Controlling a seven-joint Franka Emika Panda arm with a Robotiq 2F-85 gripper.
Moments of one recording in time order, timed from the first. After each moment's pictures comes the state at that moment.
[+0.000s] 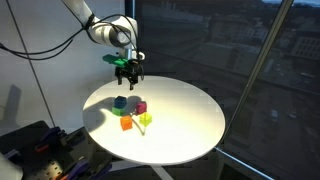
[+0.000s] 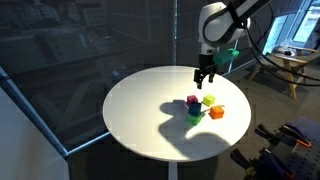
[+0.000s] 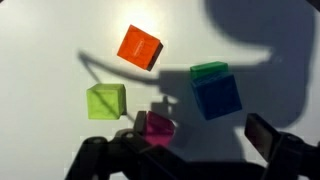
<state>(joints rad) 0.05 0.25 0.03 -2.15 -0.01 2.28 0.05</state>
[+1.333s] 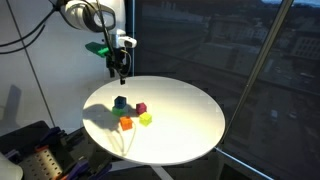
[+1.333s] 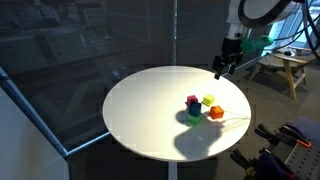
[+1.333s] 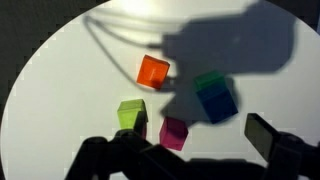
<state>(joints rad) 0.03 -0.13 0.00 -2.44 0.02 2.32 0.13</state>
